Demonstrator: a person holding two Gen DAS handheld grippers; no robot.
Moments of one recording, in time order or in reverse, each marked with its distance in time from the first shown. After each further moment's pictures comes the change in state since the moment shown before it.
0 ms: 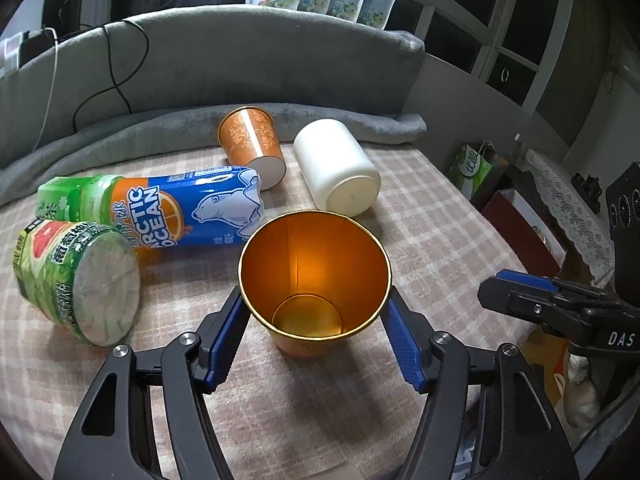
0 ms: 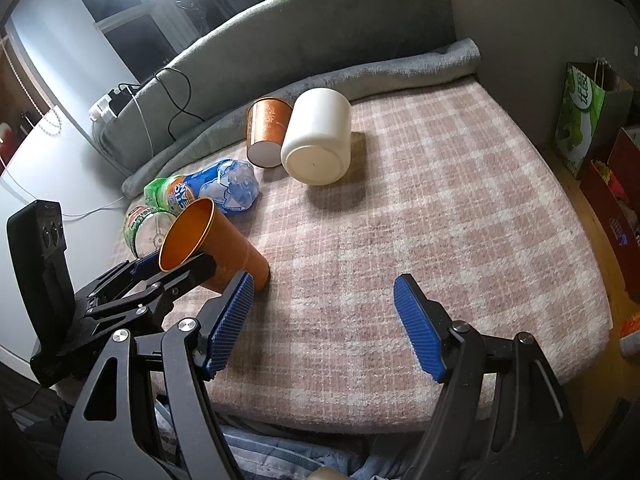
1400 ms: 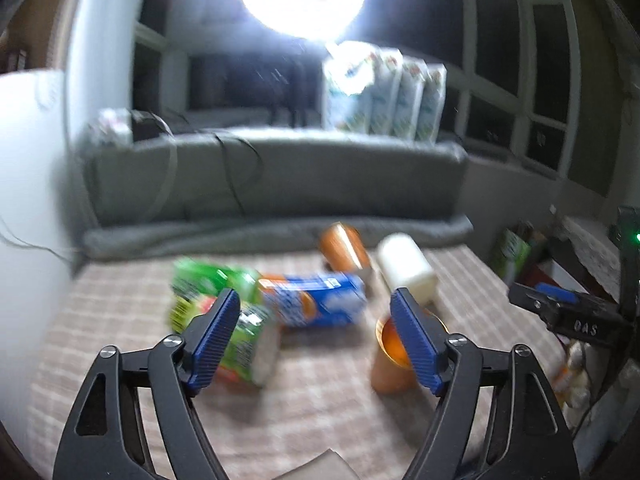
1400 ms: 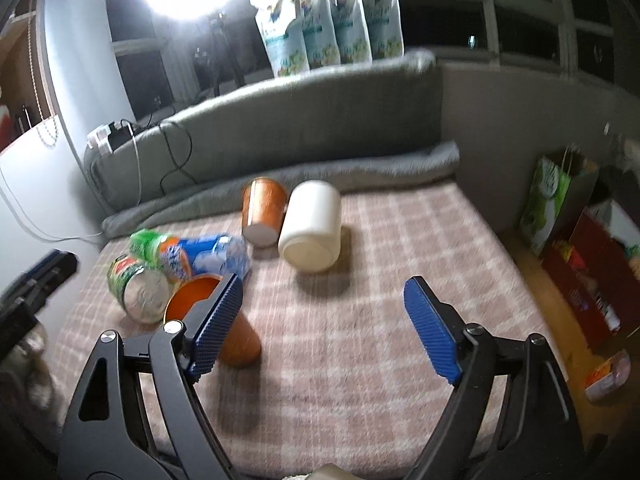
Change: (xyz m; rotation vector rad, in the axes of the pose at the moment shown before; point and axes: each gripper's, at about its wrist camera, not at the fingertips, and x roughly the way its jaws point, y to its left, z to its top) left arm -0.119 0.032 -0.002 -0.025 -0.382 0.251; right arm -0.036 0.036 0.014 -0.129 -0.314 -0.163
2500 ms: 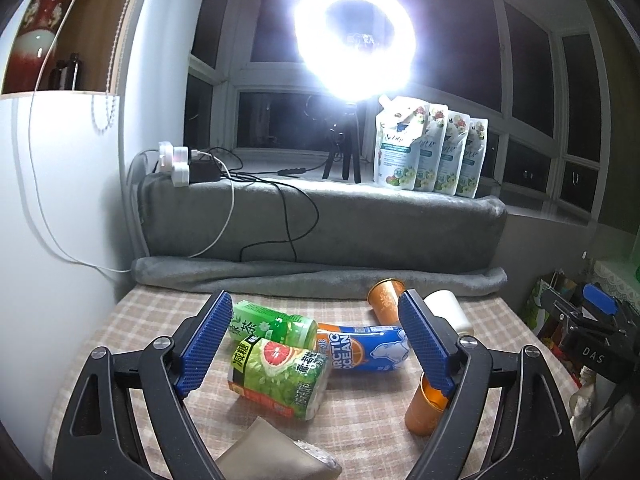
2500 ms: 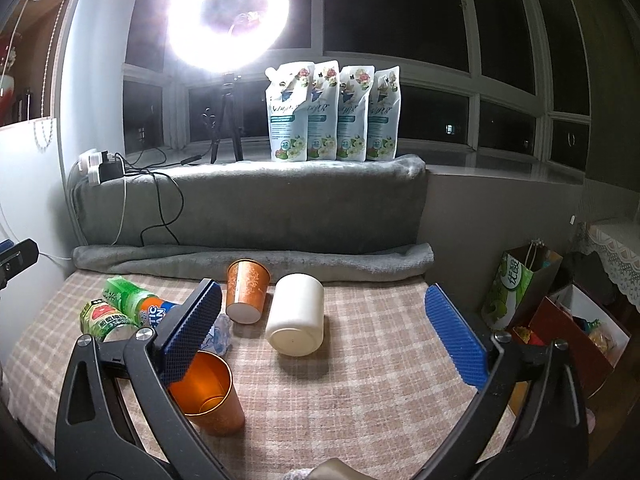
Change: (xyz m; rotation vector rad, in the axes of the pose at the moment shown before) left arm -0.022 0.027 0.021 -0.067 -0.122 0.119; right arm -0.026 0.041 0.024 -0.130 -0.266 -0.146
